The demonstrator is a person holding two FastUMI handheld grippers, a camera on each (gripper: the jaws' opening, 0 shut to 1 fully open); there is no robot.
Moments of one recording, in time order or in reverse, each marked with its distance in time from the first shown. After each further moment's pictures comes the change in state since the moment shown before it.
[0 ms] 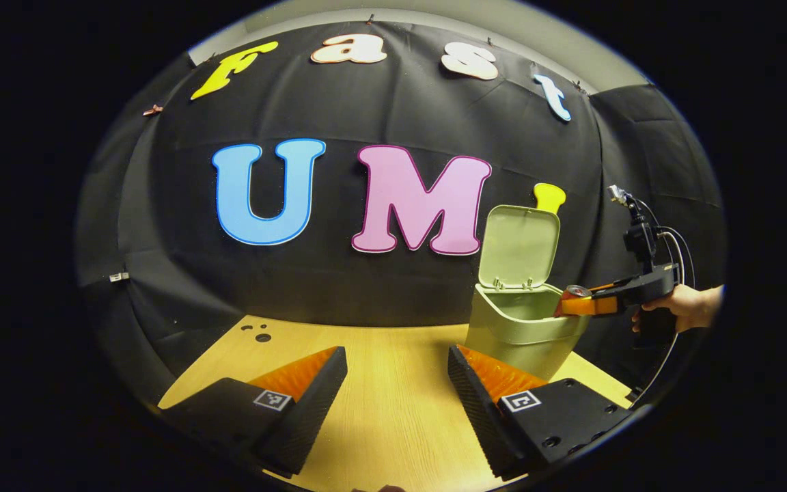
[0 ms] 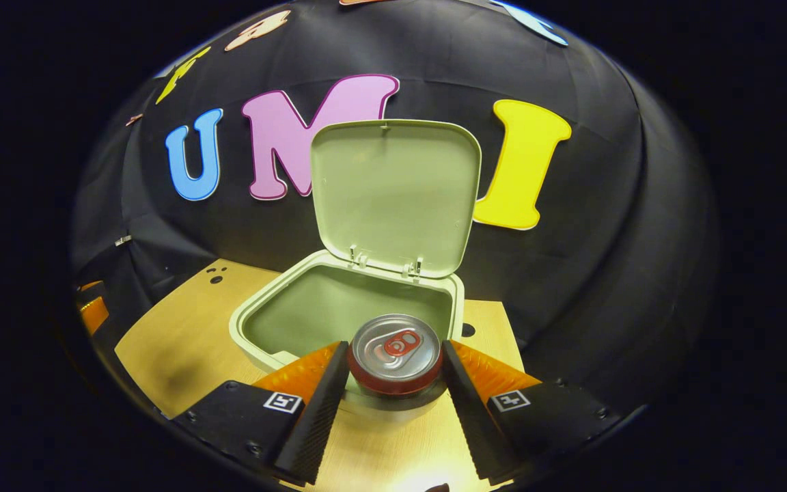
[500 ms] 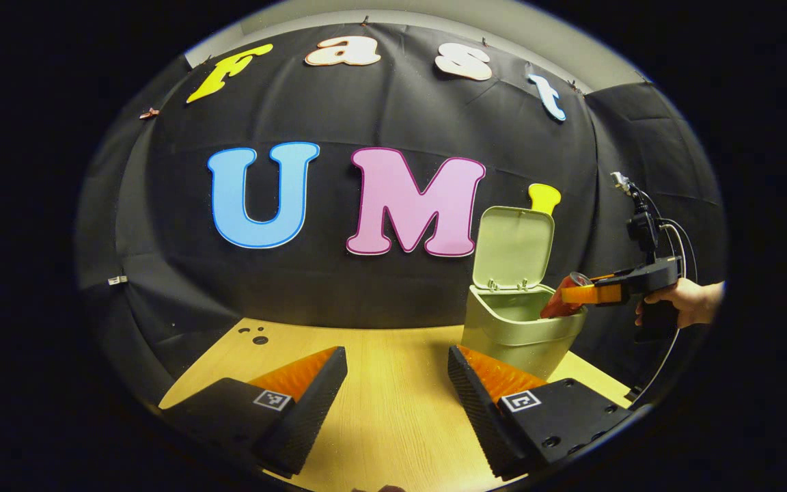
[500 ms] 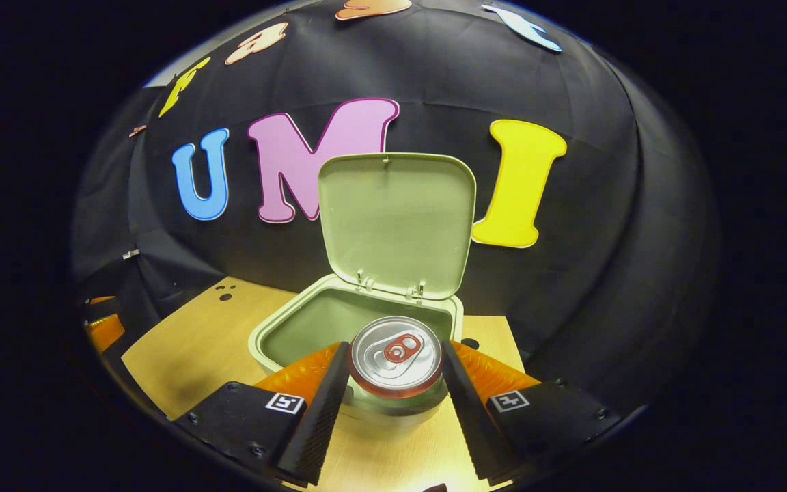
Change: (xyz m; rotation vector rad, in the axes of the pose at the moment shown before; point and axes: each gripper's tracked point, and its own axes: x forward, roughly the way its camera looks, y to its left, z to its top) left arm -0.001 -0.007 0.003 0.004 -0.009 -0.009; right arm -0.011 0.003 0.019 0.014 -0.069 0.025
